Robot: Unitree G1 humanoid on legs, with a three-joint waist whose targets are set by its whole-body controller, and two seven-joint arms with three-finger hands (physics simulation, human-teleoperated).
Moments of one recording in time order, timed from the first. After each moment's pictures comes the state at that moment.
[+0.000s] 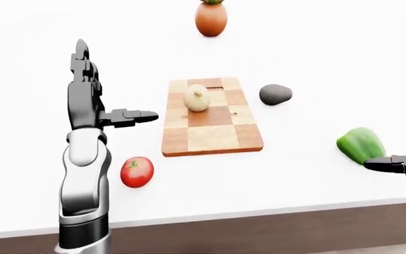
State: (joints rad) left arm -0.49 0.26 0.21 -0.17 0.01 0.32 0.08; right arm -0.24 -0.48 -0.58 -0.76 -0.67 0.96 0.67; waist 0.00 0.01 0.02
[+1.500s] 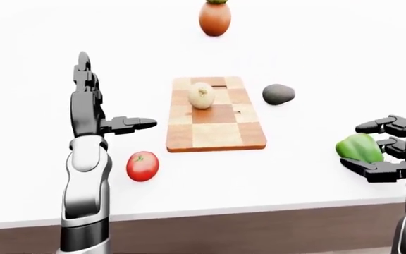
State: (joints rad) left arm -0.45 0.26 0.22 -0.11 0.01 0.24 0.08; right arm -0.14 -0.36 -0.53 -0.45 -0.40 0.68 0.27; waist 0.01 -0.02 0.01
